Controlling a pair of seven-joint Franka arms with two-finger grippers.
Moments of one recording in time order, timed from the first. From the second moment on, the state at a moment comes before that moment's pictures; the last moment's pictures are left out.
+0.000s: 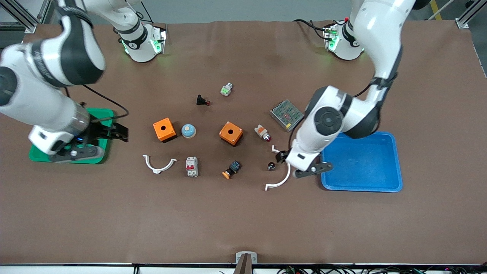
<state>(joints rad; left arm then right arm) -0.40 0.64 -0.16 -1.50 0.03 2.21 -0.82 0.29 0.27 -0.09 -1.58 0.06 1.81 0.04</state>
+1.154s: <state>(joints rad) -0.54 0.90 -0.10 -1.33 0.06 2.27 -0.98 0.48 0.62 -0.09 -1.52 0.17 2.05 0.18</state>
